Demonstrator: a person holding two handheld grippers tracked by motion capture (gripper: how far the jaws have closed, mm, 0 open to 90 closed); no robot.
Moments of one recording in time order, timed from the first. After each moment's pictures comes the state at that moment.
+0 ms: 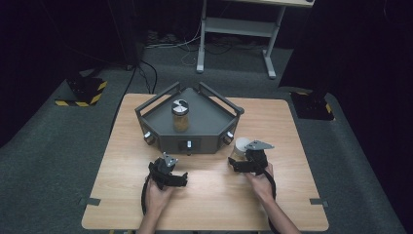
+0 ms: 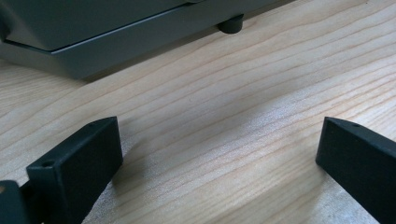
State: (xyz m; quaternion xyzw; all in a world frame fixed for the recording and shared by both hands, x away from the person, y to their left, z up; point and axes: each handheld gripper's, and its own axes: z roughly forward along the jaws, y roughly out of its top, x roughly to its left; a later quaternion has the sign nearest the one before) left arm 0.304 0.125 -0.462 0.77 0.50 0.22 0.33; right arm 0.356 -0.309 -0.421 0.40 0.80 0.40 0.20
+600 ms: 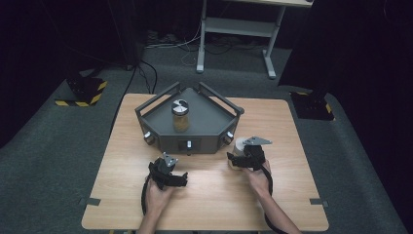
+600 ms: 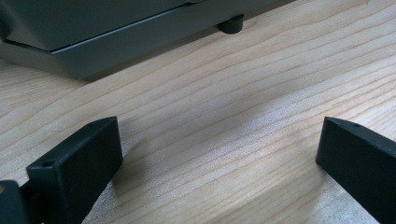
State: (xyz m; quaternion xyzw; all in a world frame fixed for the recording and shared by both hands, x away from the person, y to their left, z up) left arm 0.304 0.126 -0.462 0.77 0.50 0.22 0.33; right arm 0.369 -0.306 -0.421 0.41 0.79 0.41 0.20
